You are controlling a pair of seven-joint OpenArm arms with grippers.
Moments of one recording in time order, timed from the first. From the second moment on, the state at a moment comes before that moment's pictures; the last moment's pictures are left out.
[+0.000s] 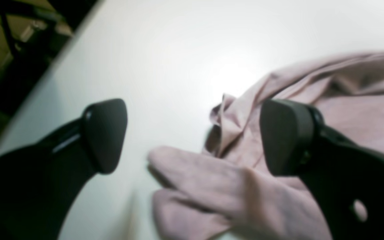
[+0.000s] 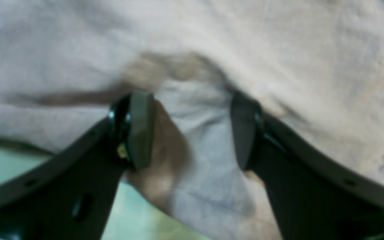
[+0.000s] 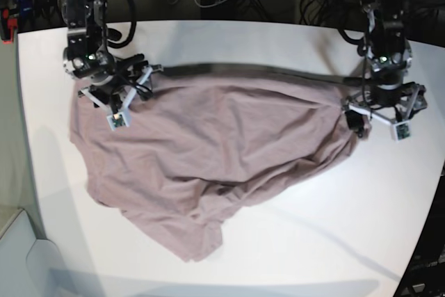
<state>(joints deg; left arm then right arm) 11.5 -12.1 -11.9 99.2 -7.9 8.3 32.1 -10.4 8.6 2.2 94.7 7.1 16.7 -49.1</state>
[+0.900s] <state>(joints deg) 6.9 -10.6 -8.5 86.7 -8.0 8.4 31.7 -10.8 9.6 2.4 94.7 7.6 16.8 -48.8</state>
